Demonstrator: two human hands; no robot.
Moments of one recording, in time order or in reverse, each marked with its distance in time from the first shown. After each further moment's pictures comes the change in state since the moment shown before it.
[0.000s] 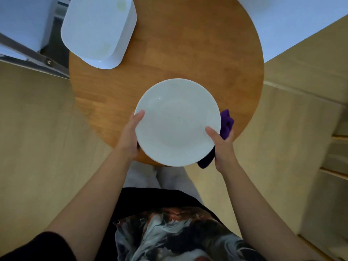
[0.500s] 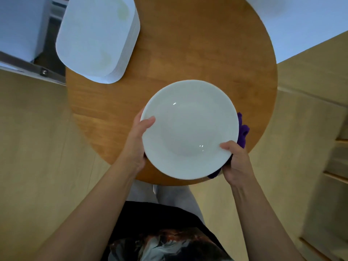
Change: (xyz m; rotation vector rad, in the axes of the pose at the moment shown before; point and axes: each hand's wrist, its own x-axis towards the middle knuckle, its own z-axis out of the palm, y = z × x) left_hand 0.029 0.033 0.005 0.010 0.000 -0.047; right_hand 0.020 -0.025 0.022 0.201 -0.014 0.083
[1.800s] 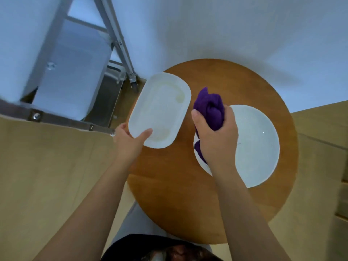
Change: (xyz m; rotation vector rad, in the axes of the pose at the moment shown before) left_hand 0.074 0.160 -0.101 0.555 0.480 0.114; right_hand -0.018 -0.081 0.277 -0.579 0.062 -0.667
